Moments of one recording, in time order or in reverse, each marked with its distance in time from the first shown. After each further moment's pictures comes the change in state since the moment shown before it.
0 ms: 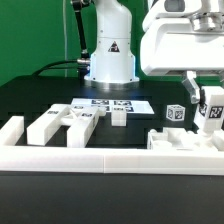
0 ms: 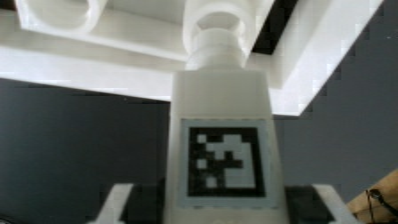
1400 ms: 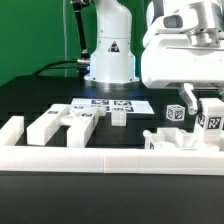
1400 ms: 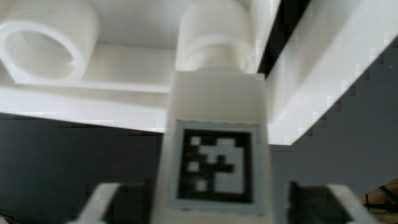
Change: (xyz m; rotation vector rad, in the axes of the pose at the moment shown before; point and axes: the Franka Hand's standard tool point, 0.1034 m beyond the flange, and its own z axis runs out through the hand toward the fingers) arm -0.017 -0.008 0.010 -0.015 0.086 -0.015
